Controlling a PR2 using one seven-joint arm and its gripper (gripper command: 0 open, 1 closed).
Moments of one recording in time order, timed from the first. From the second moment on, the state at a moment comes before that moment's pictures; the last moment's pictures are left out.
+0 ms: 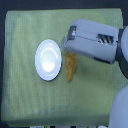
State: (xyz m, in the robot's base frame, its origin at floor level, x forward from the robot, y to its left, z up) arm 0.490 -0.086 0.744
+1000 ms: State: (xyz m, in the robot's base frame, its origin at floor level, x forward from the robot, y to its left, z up) arm 0.492 -0.078 0.720
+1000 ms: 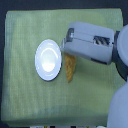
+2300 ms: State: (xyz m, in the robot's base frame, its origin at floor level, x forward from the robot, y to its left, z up) arm 0.491 -0.096 0.773
